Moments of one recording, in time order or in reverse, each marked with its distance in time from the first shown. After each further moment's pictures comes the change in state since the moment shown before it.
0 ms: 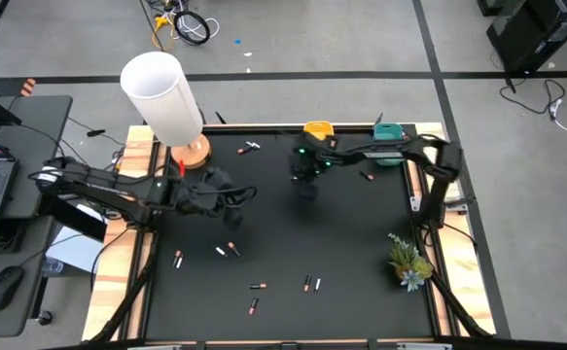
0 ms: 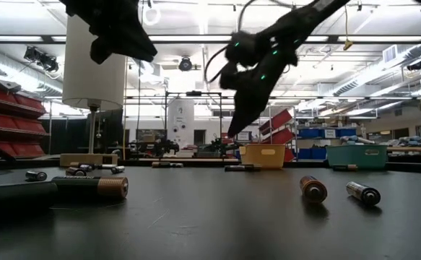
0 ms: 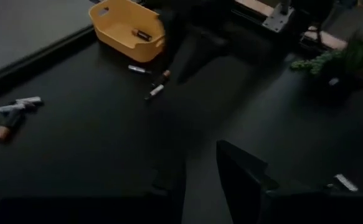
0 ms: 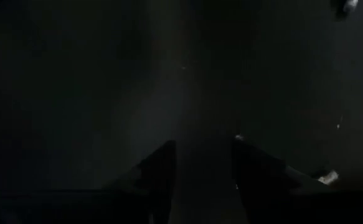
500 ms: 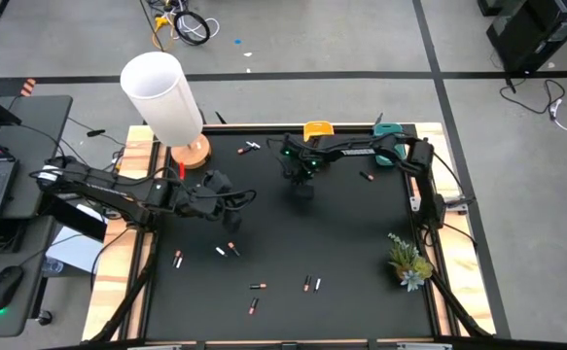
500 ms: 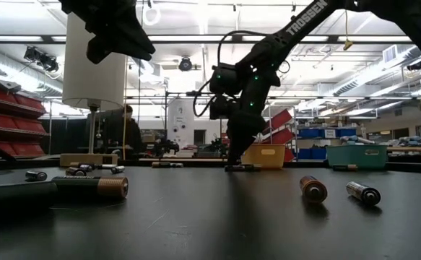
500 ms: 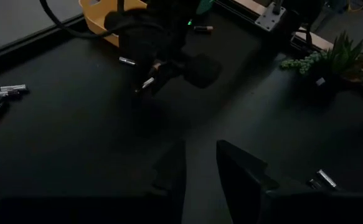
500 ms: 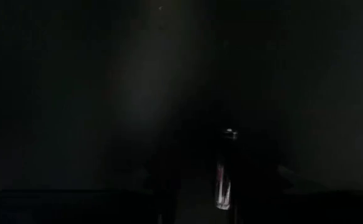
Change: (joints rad) left arm -0.028 0.000 0.000 -0.010 0.000 -0.057; right arm -0.028 0.224 0.153 -0.126 0.008 -0.144
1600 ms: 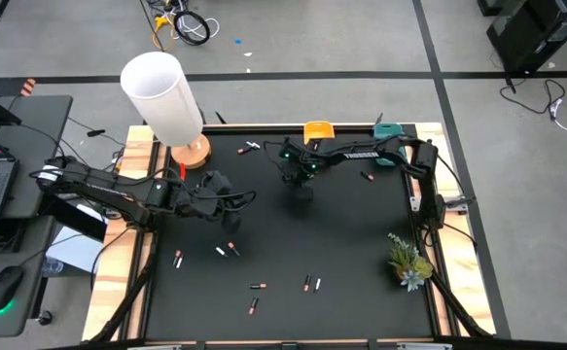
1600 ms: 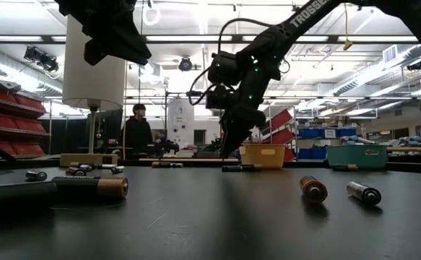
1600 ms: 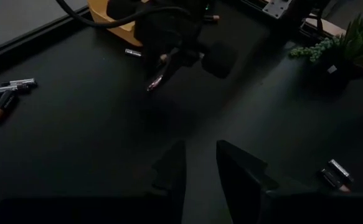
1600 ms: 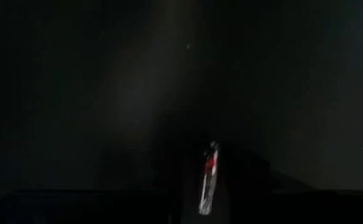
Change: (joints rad) left arm 0.000 0.000 0.000 -0.045 0.002 0.006; right arm 0.033 -0.045 -0.020 0.066 0.019 -0.084
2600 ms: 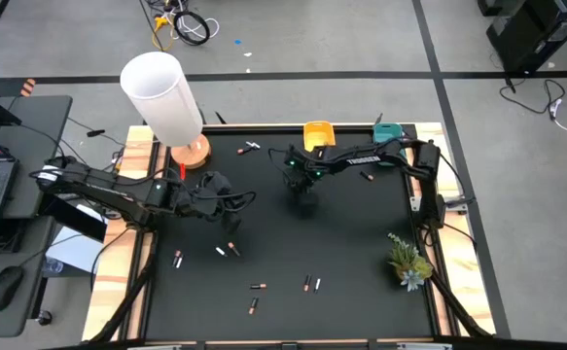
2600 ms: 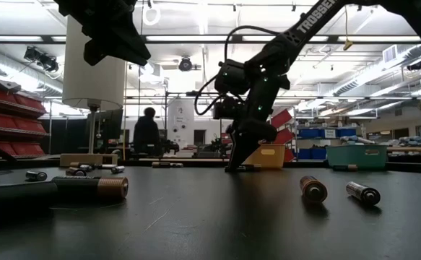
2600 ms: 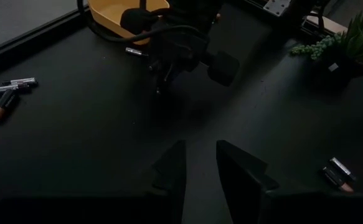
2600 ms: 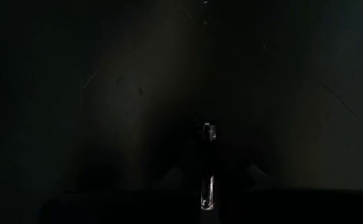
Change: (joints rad) left arm 0.000 0.000 0.000 -0.007 0.002 0.003; right arm 0.026 -0.007 -0.144 0.097 0.037 0.001
